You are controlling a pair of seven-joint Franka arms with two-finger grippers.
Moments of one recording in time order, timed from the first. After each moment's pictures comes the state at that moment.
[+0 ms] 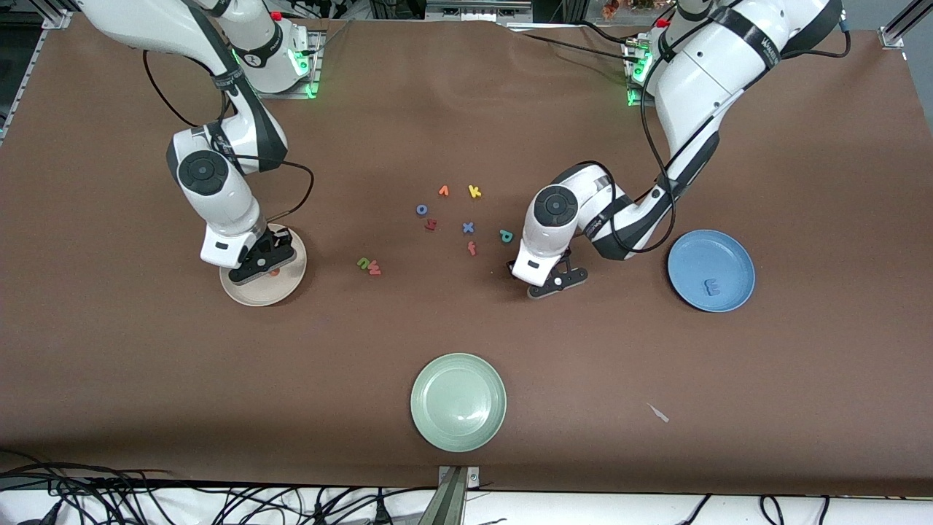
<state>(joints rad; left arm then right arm) -0.11 0.79 -0.53 -1.72 0.53 2.35 -1.28 0.09 0.32 0.10 -2.20 -0.33 2.58 -0.09</state>
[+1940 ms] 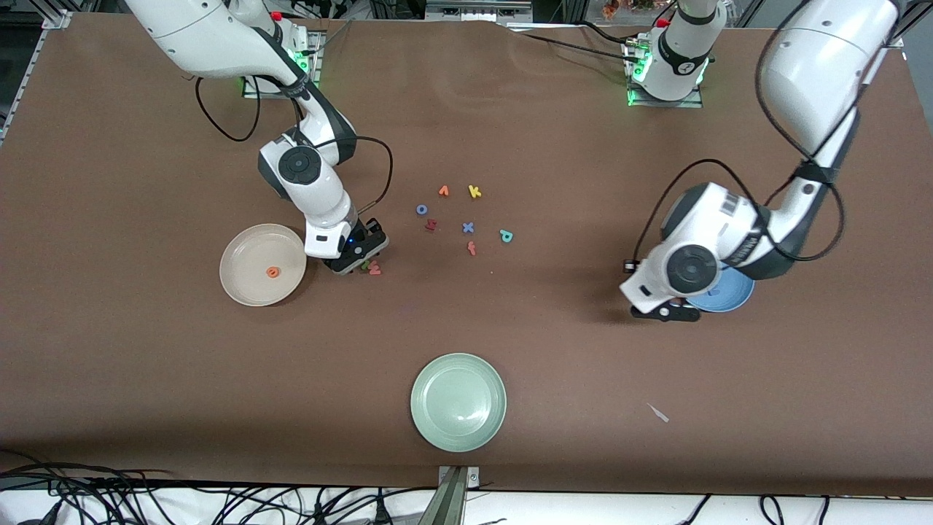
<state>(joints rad) 0.27 0.65 -0.57 -1.66 0.44 1.80 -0.35 0.19 0.51 0.27 -2.13 -0.36 2.79 0.07</state>
